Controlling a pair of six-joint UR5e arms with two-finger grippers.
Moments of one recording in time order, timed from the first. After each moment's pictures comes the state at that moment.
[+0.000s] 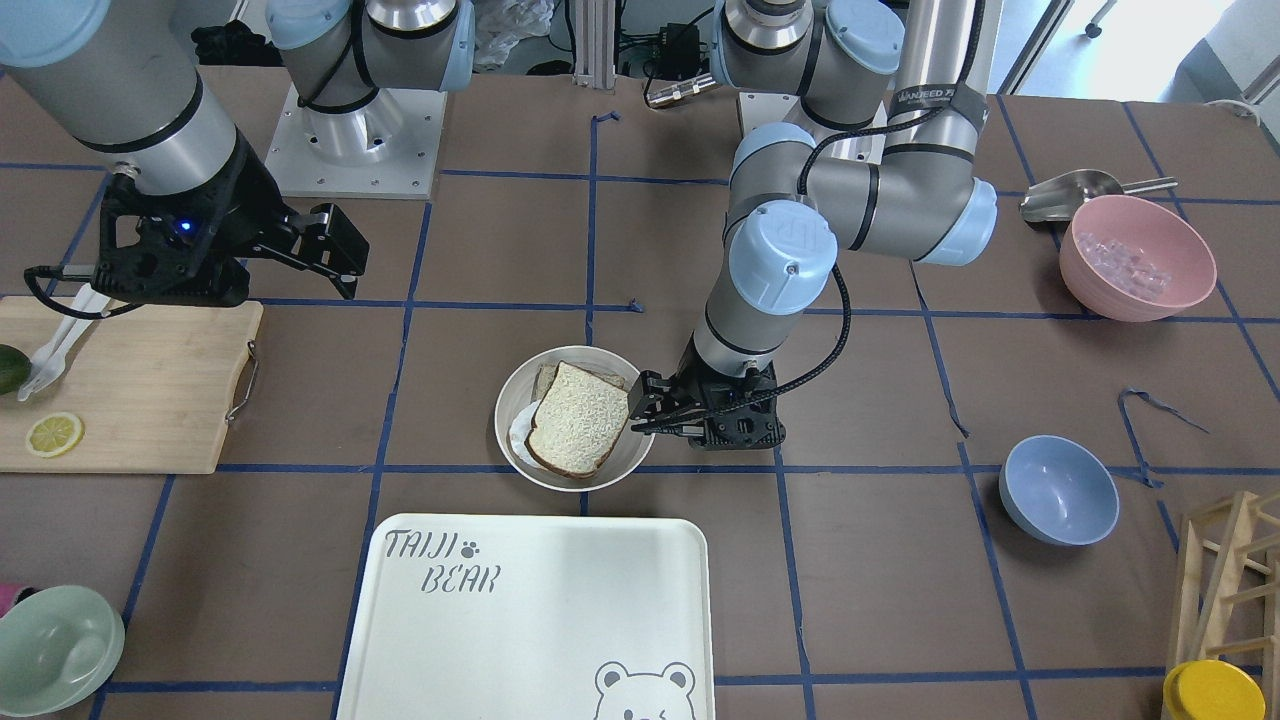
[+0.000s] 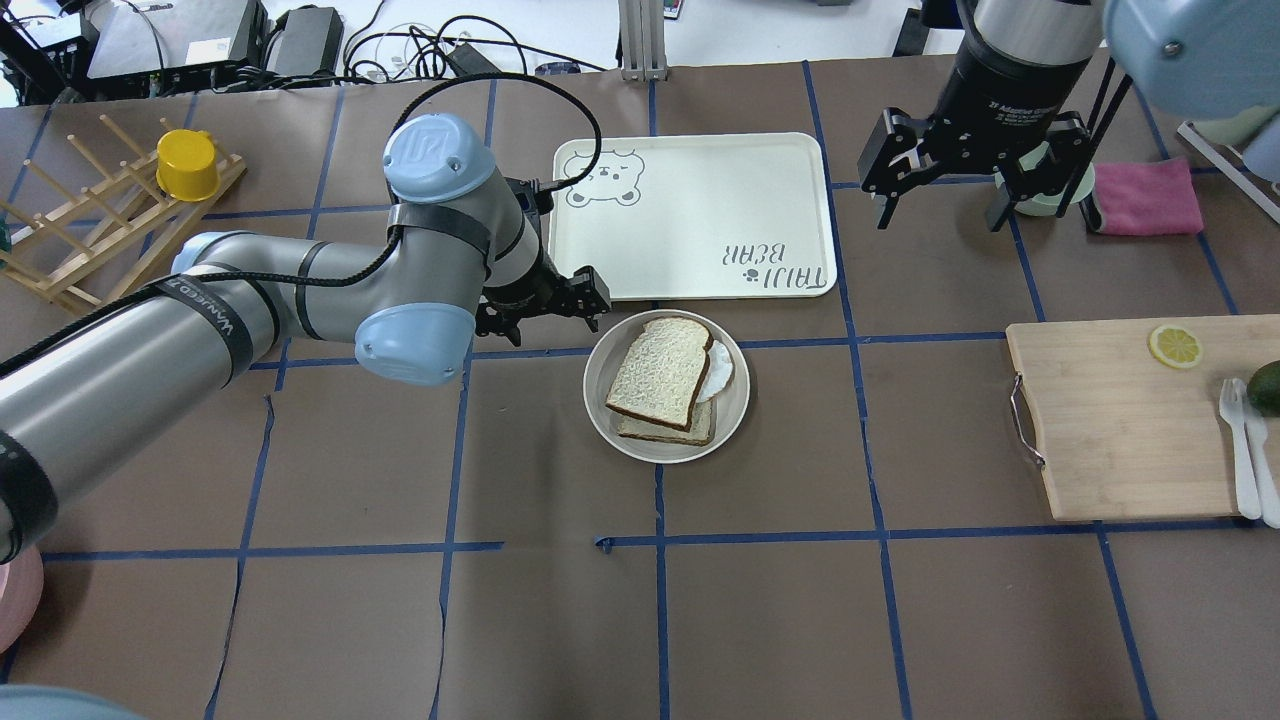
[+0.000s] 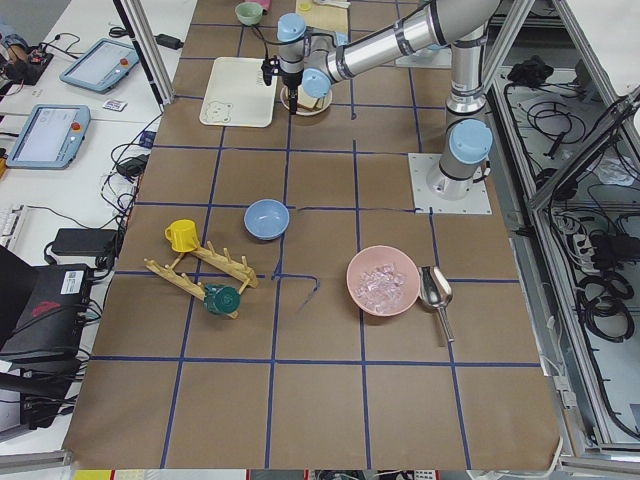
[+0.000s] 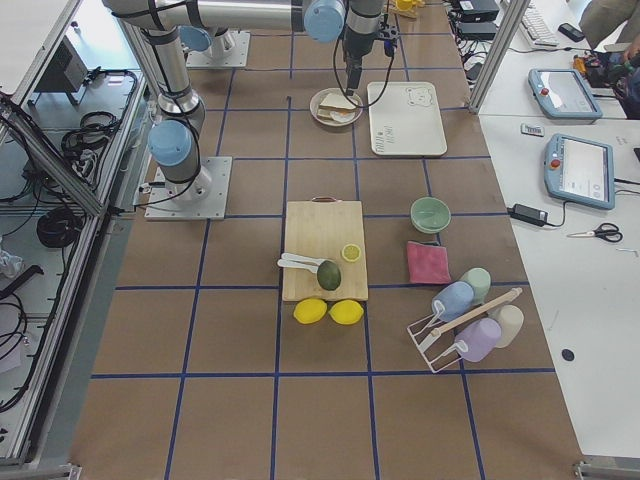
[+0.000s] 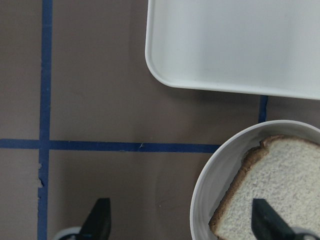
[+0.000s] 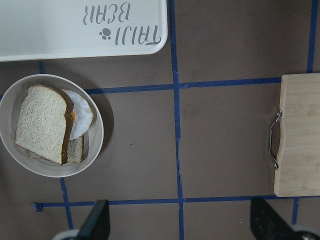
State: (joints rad) left arm -1.75 -1.93 -1.85 -0.89 1.45 -0.29; right arm 1.55 -1.48 1.49 -1.49 -1.53 0.03
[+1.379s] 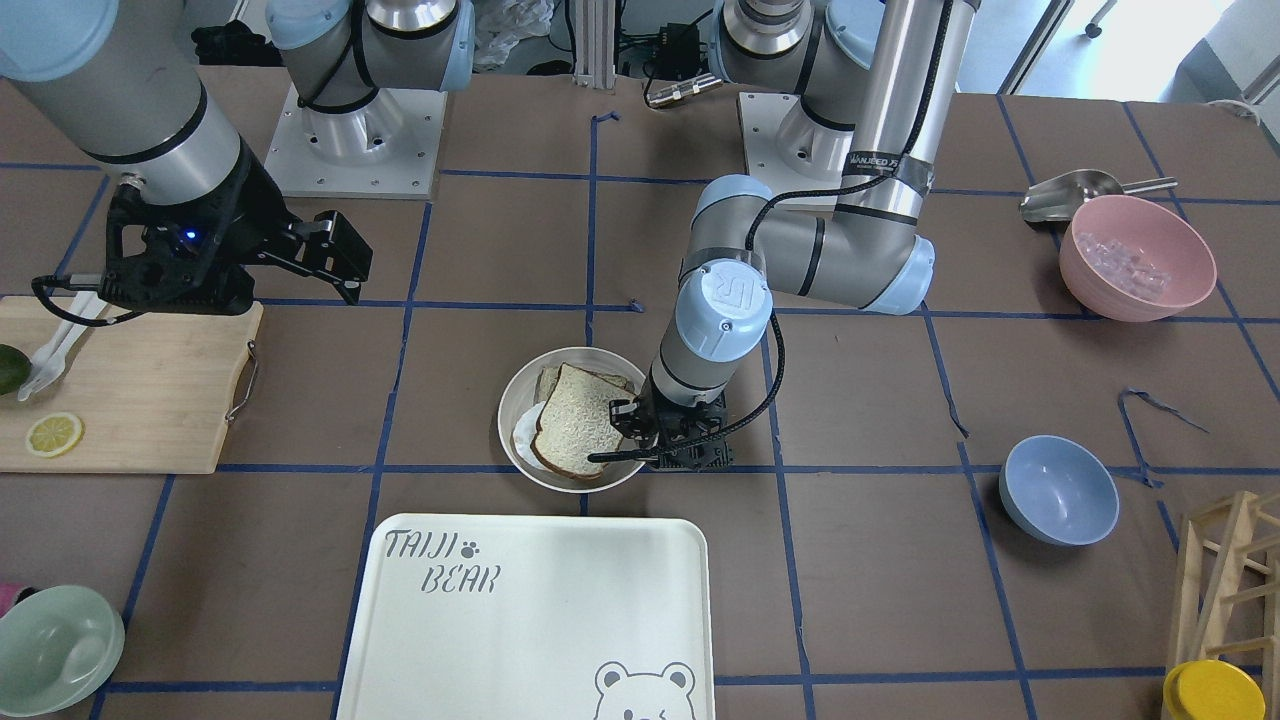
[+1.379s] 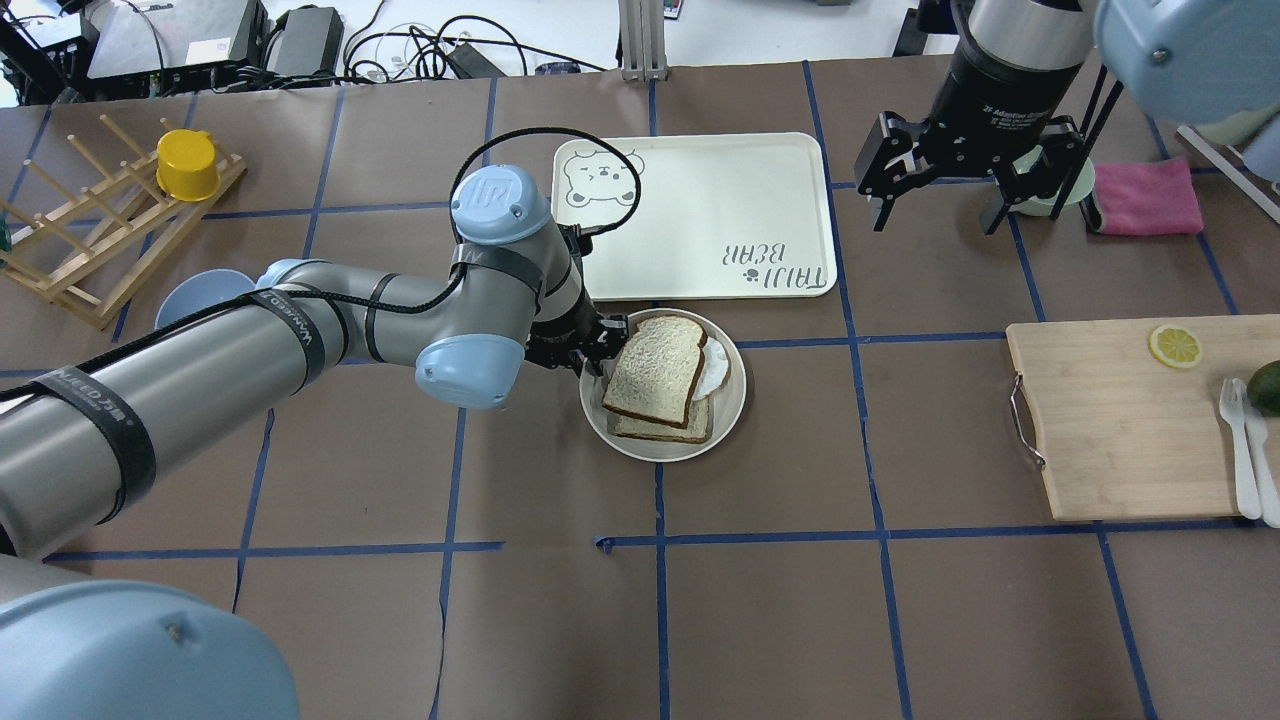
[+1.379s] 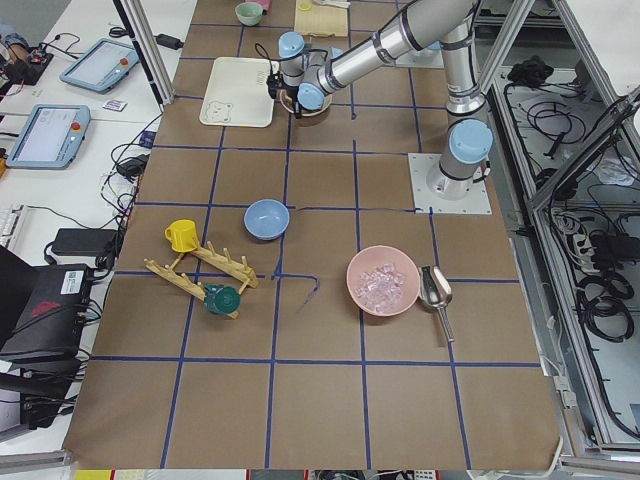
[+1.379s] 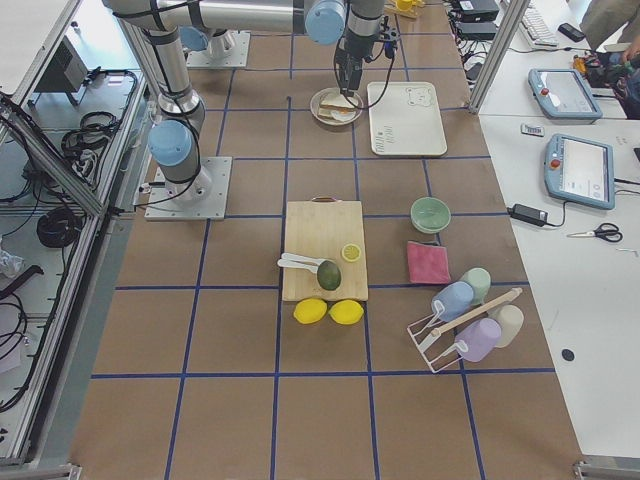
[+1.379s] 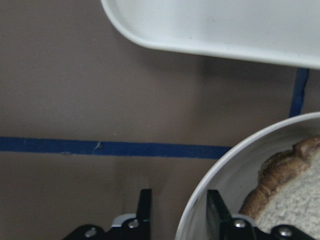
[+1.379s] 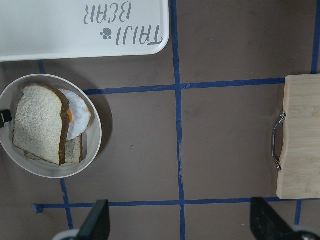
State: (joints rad) left arm -1.80 -2.03 -1.86 -0.84 1.44 -0.31; right arm 1.55 -1.47 1.50 -1.50 -1.52 0.02
